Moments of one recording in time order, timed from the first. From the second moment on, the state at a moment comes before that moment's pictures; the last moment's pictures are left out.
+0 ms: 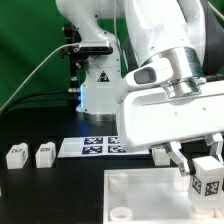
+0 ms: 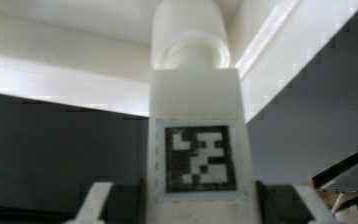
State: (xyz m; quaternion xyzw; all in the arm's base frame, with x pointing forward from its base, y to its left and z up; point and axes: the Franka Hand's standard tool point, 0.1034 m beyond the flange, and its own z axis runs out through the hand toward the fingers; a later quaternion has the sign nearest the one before) arm 0.623 0.116 0.086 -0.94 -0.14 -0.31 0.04
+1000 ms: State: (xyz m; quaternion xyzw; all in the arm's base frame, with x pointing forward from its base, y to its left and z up) arm 0.621 0.116 0.085 -0.94 -0.14 -0.30 0.04
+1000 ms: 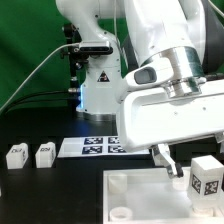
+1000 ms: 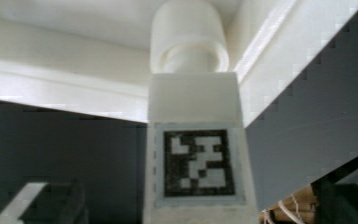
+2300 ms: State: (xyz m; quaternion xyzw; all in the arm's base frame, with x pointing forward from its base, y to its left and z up) arm 0.621 0.132 0.098 -0.98 -0.16 0.03 0.09
